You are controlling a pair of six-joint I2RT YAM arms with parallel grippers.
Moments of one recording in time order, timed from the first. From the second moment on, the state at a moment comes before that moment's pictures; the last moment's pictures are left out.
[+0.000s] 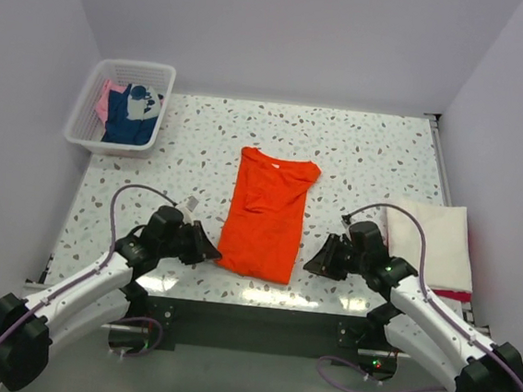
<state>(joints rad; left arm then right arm) -0.54 0.80 0.28 -0.20 0.32 -0.89 0.51 0.82 0.37 -0.36 -0.35 0.86</state>
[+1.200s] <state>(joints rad) -0.76 1.60 0.80 0.02 0.32 -0.78 0.44 2.00 1.59 -0.63 0.25 0.47</state>
